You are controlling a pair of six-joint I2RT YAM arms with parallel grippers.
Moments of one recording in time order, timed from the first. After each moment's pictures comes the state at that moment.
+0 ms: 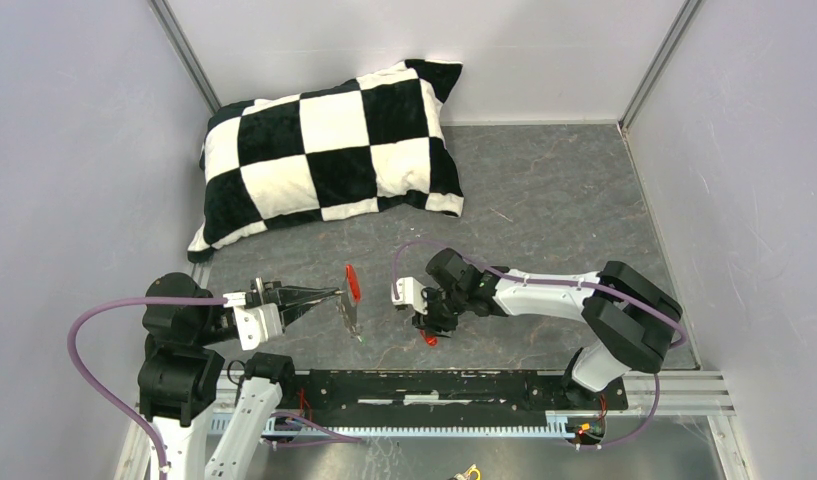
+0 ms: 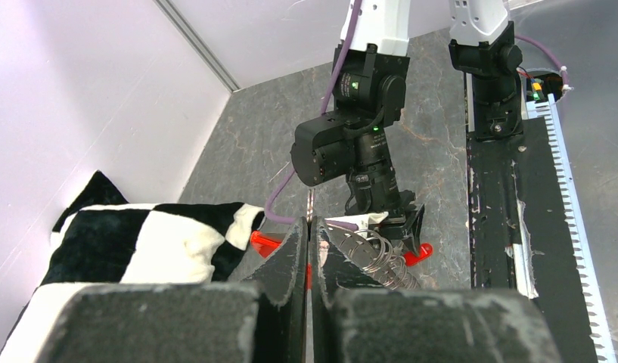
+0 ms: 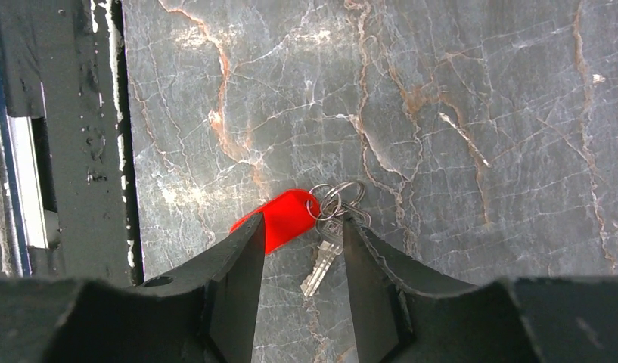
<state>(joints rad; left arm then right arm) -0.12 0.41 1.03 -0.68 1.18 0.55 0.97 1.57 0.77 -0.17 -0.43 -0.46</state>
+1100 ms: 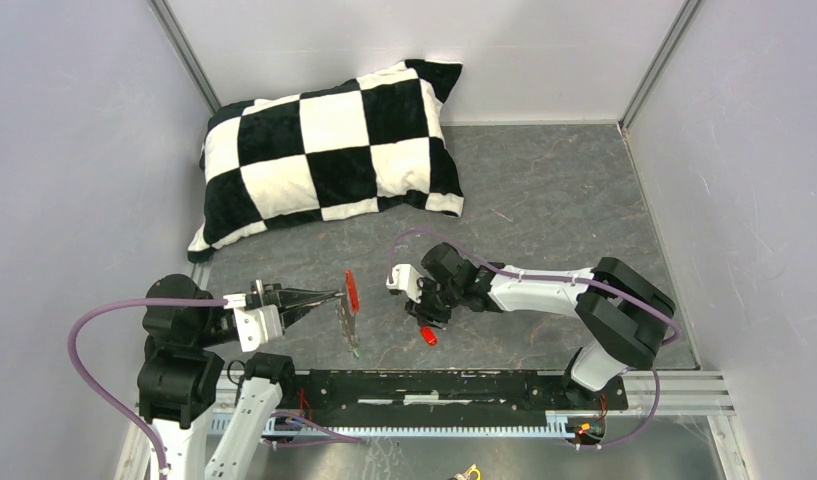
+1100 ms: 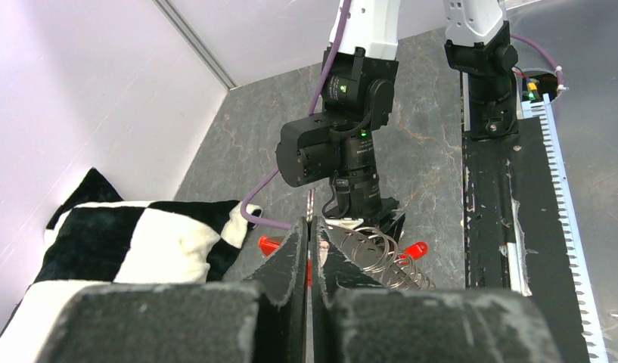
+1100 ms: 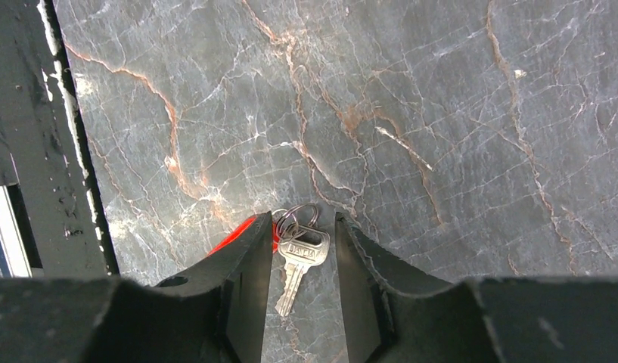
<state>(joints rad) -0.12 0.40 1.03 -0.70 1.18 0.55 0.97 1.61 0.81 -0.13 -0.35 -0.33</state>
